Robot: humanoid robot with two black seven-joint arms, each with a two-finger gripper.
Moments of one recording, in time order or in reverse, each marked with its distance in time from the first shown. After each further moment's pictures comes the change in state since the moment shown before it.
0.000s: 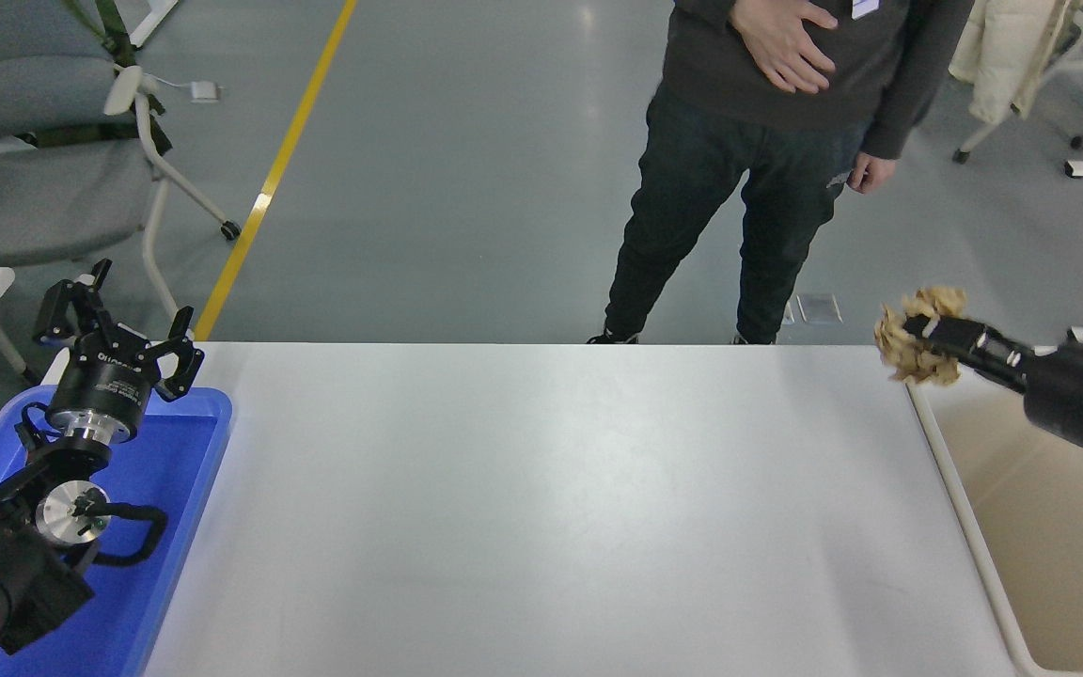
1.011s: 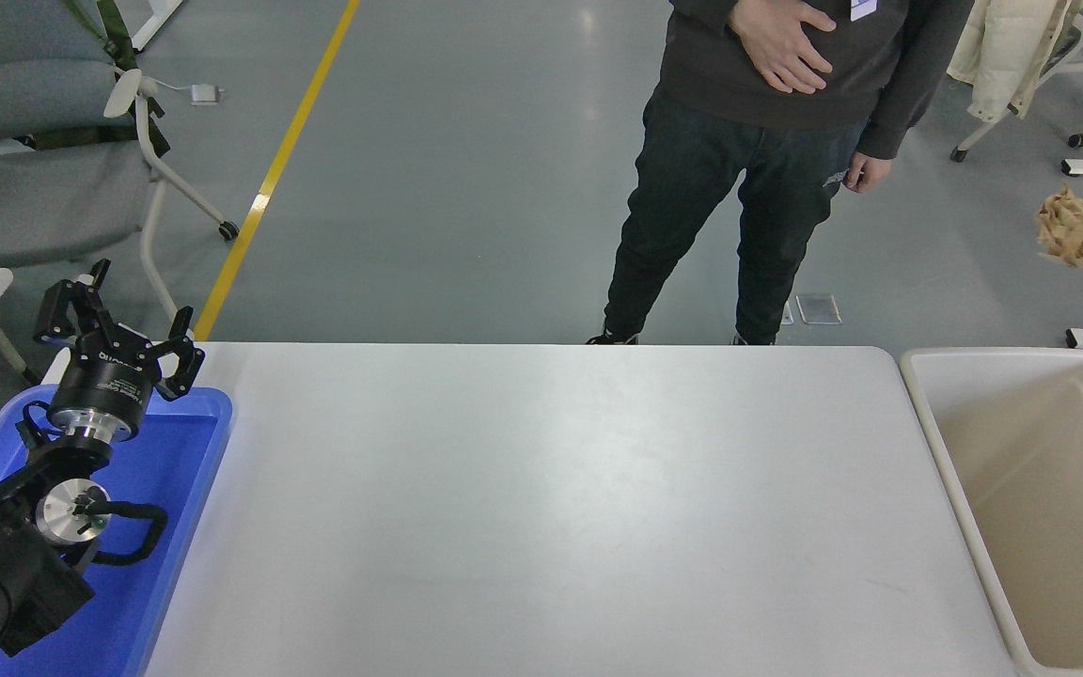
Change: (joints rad) left arm 0.000 0.000 0.000 0.000 0.000 0.001 0.000; right arm -0.052 -0.036 0.079 -0.296 0.592 0.107 0.039
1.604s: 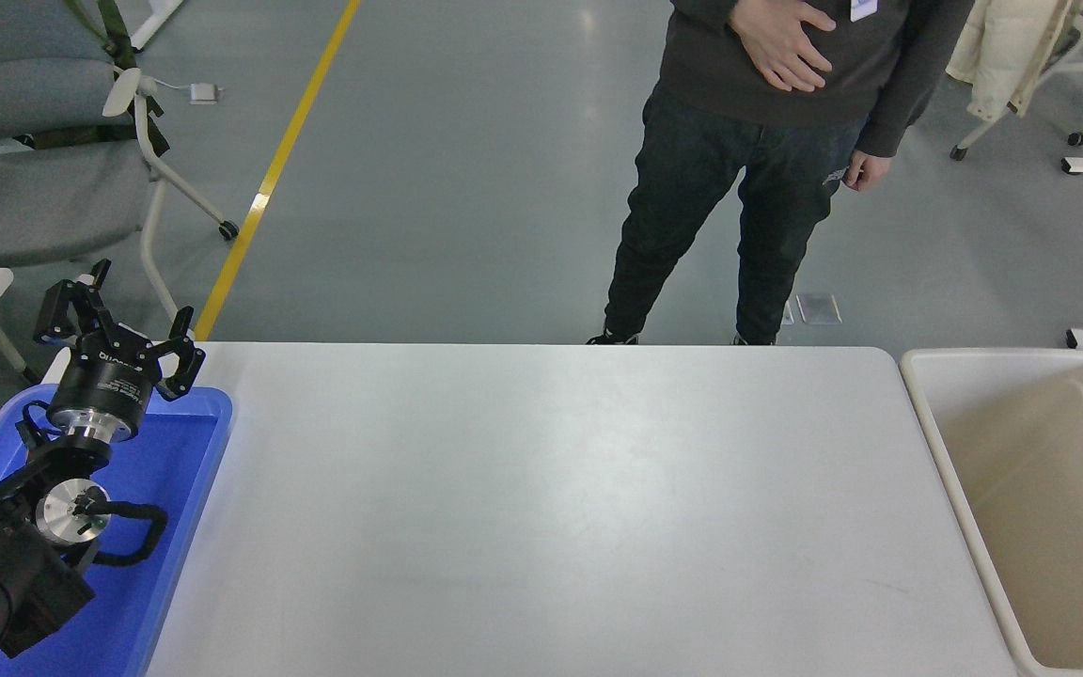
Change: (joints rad) left arm 0.000 0.000 0.000 0.000 0.000 -0.001 0.000; right arm -0.130 0.369 0.025 -0.719 0.184 0.215 0.009
